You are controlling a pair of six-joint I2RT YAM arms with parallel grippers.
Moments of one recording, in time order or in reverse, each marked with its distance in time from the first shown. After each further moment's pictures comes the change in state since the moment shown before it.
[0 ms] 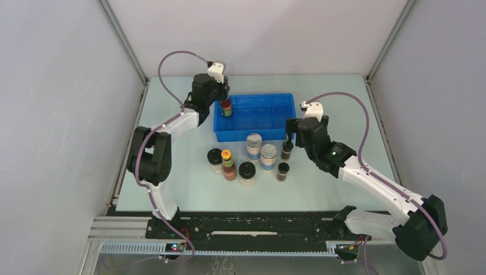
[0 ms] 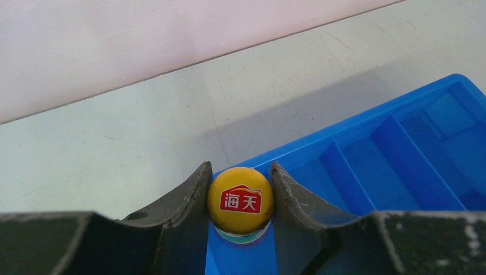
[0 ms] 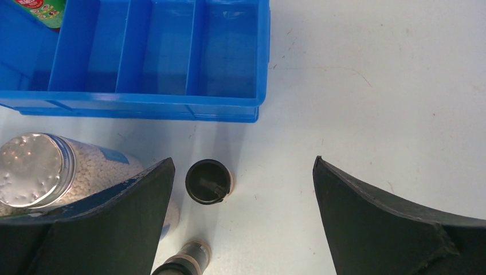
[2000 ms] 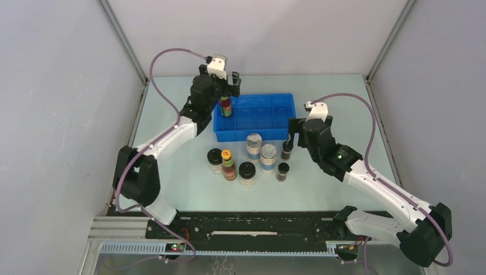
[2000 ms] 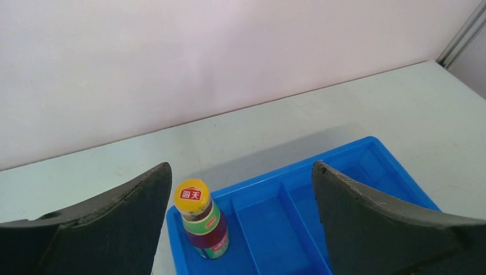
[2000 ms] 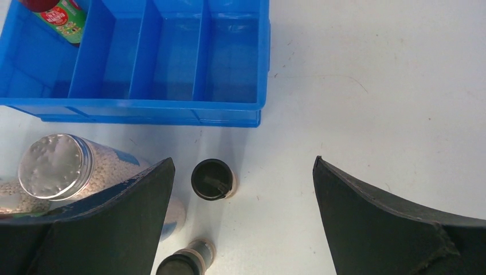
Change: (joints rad) left arm -0.126 -0.214 -0.061 0.042 -0.151 -0.035; right arm 0.010 -0.060 0.000 -0.014 0.008 0.003
